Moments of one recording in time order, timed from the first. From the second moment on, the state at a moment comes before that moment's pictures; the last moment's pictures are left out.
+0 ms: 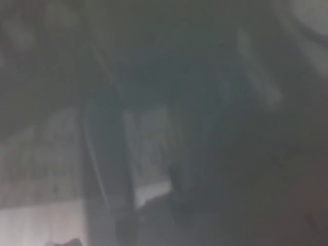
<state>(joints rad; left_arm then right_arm) -0.47 1.09 0.17 1.21 -0.16 -0.11 -0.87 -0.01 -0.17 -0.01 1.29 -0.17 -0.59 -0.06</state>
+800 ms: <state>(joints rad) -0.42 1.09 0.23 1.16 -0.13 -0.16 -0.87 0.00 -0.17 -0.01 1.30 -0.17 -0.59 -0.06</state>
